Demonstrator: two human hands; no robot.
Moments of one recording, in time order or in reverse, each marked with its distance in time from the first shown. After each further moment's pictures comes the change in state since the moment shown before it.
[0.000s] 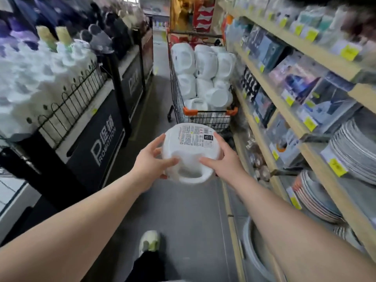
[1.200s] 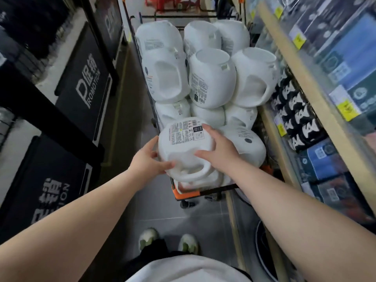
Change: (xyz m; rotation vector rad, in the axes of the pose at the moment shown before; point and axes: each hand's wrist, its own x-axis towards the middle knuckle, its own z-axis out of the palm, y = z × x) left_hand 0.647 0.072 0.047 0.208 -0.100 -0.238; right_hand 0.647 0.017 -0.024 -0.347 -0.106 0.169
